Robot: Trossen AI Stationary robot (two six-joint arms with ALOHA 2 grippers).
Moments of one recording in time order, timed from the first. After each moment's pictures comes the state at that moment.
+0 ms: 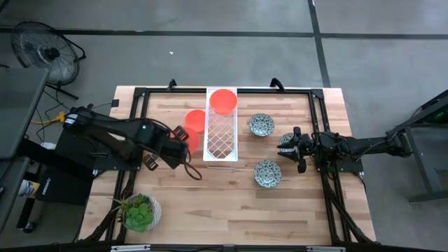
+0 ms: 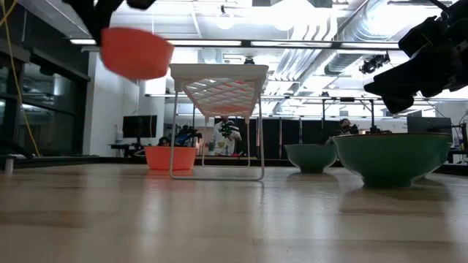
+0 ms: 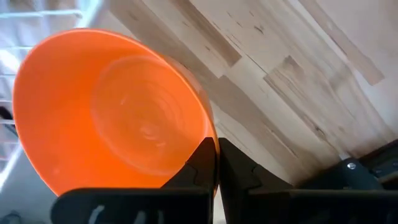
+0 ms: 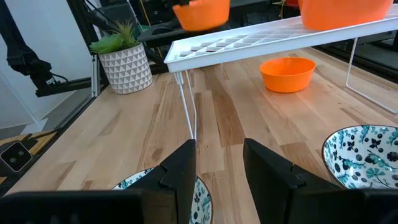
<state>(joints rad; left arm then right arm) -0.26 1.36 1.40 -1.44 -0.24 0.57 0.03 0.19 0.01 0.03 0.02 0.21</state>
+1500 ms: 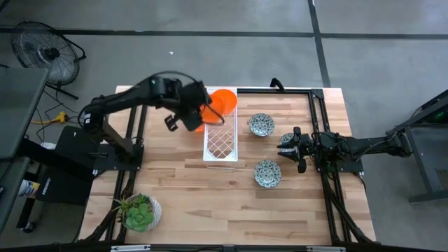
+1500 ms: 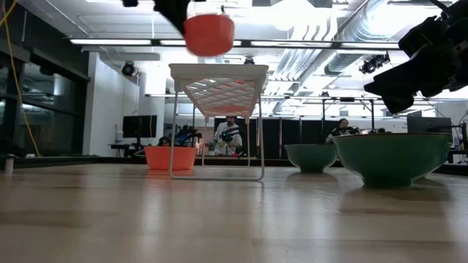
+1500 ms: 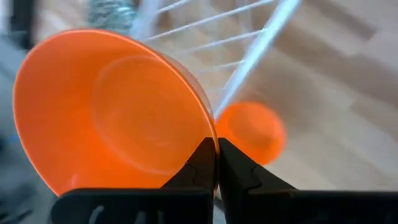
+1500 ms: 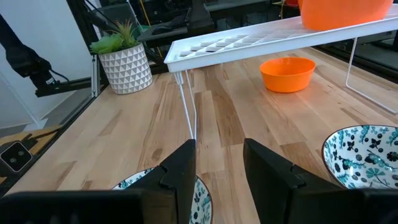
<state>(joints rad) 0.20 1.58 1.87 -1.38 -0.13 1.26 0.03 0.19 0.01 0.03 0.02 0.21</state>
